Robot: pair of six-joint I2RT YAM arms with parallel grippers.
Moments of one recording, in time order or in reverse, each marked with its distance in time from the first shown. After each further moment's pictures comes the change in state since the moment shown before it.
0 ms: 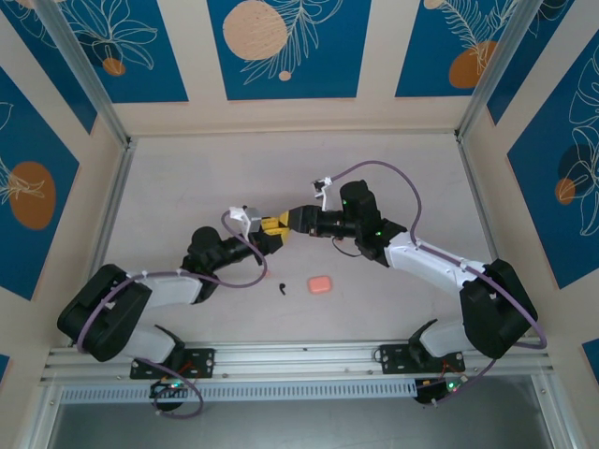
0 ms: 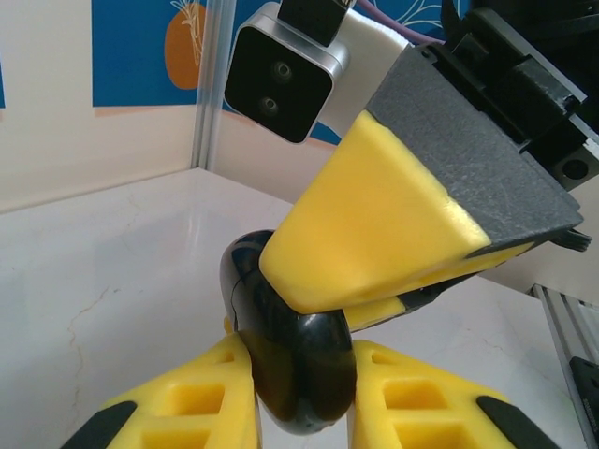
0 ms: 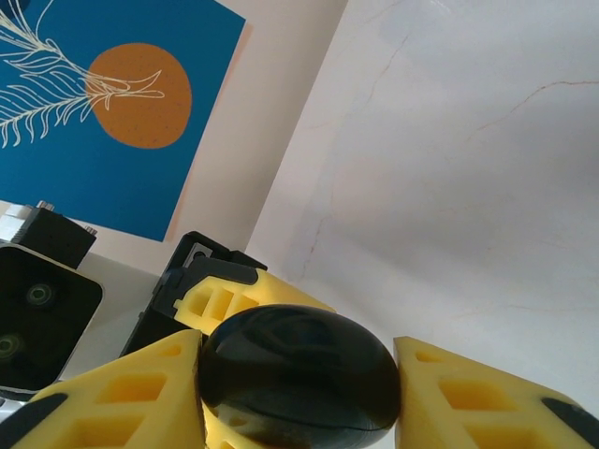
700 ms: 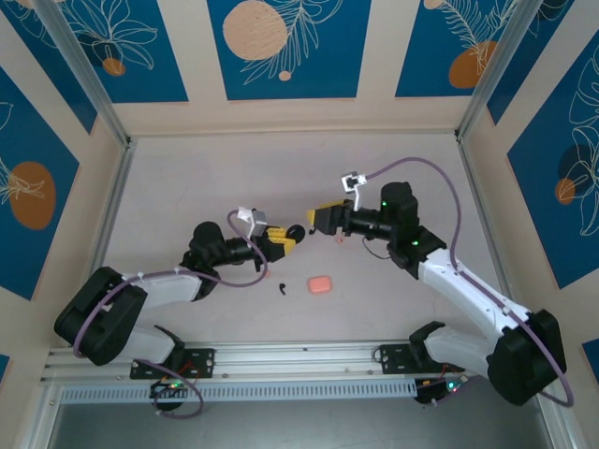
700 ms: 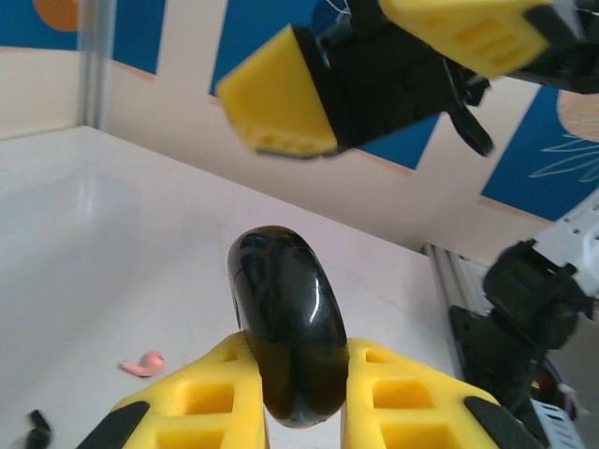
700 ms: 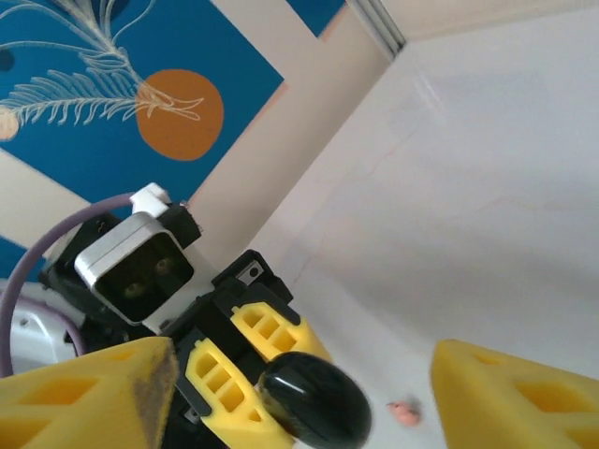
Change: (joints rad) left arm 0.008 -0.017 0.039 -0.098 0.251 -0.062; right arm -0.173 -0.303 -0.073 -0.102 -0.101 -0.299
